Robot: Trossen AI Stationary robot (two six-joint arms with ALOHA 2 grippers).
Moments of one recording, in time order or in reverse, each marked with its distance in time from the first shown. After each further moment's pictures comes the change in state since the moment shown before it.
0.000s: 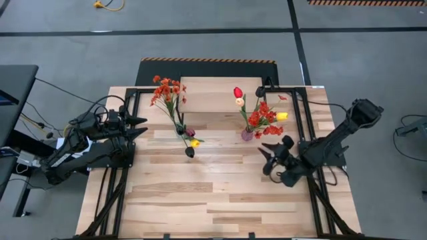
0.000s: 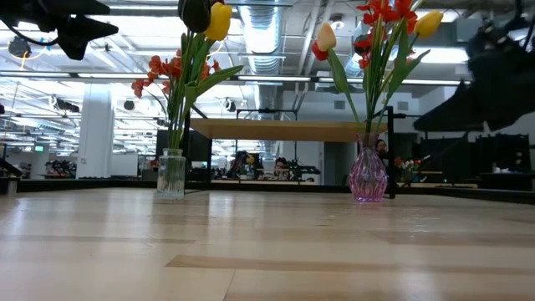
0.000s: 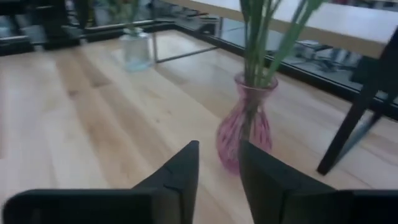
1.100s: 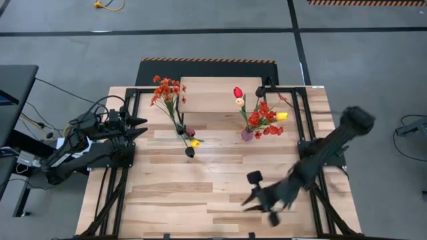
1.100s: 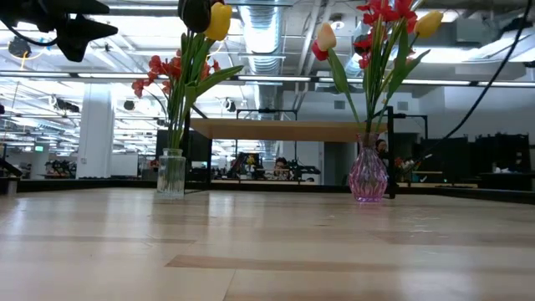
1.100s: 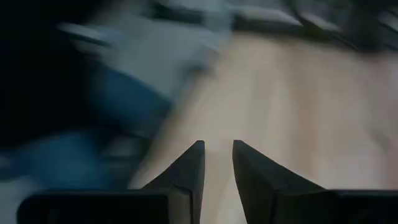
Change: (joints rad) left arm 0.000 0.000 0.000 -0.006 0.009 -0.045; right arm 0.042 0.266 0.563 0.152 -0.880 -0.695
